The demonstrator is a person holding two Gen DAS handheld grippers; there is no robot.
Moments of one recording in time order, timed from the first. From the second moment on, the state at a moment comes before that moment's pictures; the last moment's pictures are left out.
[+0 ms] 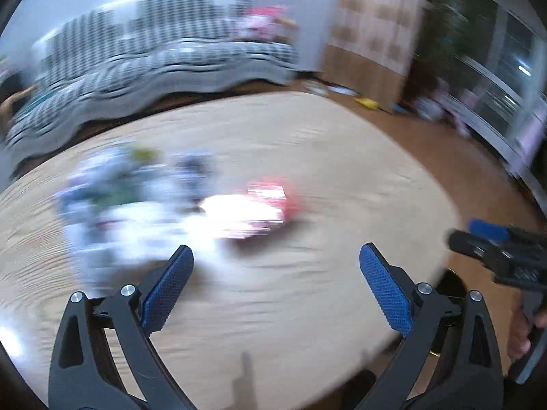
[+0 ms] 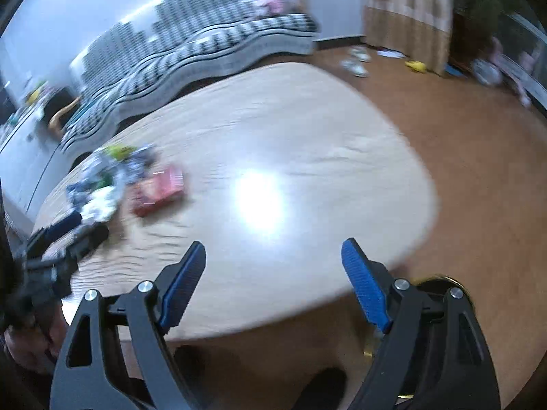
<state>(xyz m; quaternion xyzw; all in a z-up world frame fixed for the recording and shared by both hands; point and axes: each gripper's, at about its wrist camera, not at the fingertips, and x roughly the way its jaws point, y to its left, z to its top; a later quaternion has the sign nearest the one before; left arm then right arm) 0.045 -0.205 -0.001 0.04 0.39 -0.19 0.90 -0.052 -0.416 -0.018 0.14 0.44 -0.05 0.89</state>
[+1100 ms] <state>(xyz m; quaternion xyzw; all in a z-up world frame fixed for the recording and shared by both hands) 0.095 -0.014 0.009 -0.10 0.40 -0.15 0.90 0.088 -0.284 -0.069 0.08 0.51 0.04 0.86</state>
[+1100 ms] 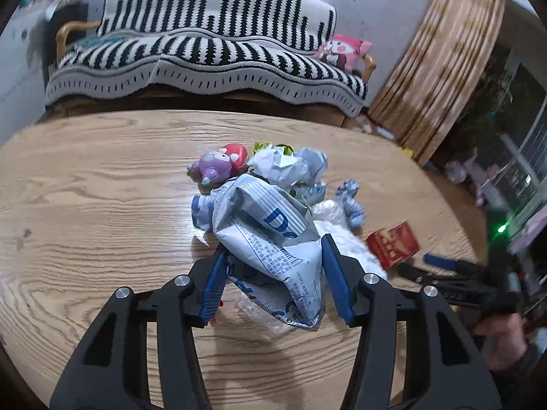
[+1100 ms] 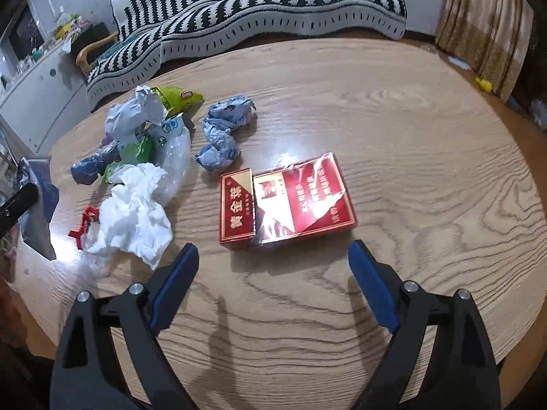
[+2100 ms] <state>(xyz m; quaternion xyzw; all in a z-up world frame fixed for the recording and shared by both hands) 0.106 0.008 -0.007 -0.08 0.42 -0.11 0.90 0.161 -0.284 -0.076 0.11 0.50 -0.05 0.86</state>
